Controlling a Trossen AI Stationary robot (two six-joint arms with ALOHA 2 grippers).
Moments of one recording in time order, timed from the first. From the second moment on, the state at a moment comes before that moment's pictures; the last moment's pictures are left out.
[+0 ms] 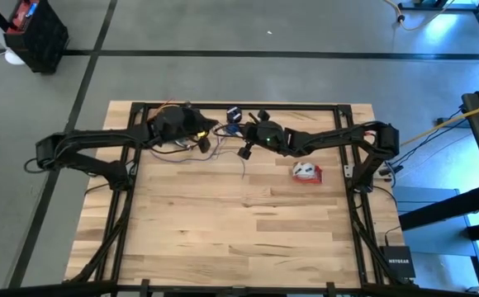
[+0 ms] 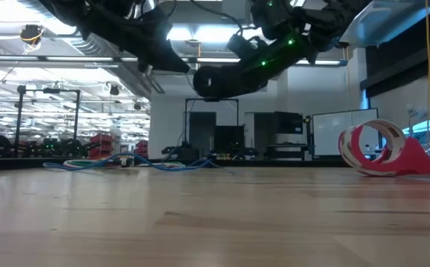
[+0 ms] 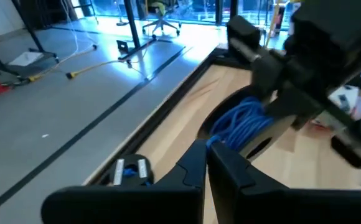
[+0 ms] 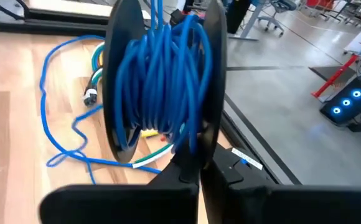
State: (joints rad) left arm 0.38 1.19 0.75 0.15 -0.15 0.04; right arm -0.22 1.72 0.99 0.36 0.35 -0.17
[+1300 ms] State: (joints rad) left arm 0.16 1.27 0.81 0.22 -0.11 0.10; right arm -0.23 1.84 1.09 0.29 0.35 -0.16
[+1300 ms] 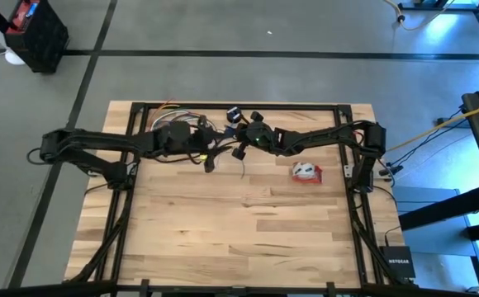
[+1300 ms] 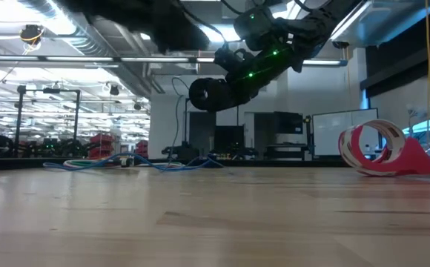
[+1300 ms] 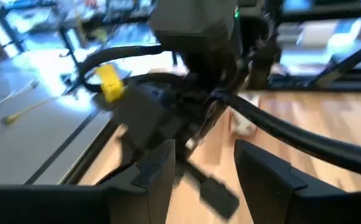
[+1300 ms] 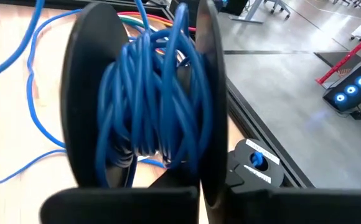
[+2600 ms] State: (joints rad) left arm 0.48 1.25 0.58 0.22 0.32 -0.01; right arm -0.22 1.84 1.10 0.28 0.34 -0.19
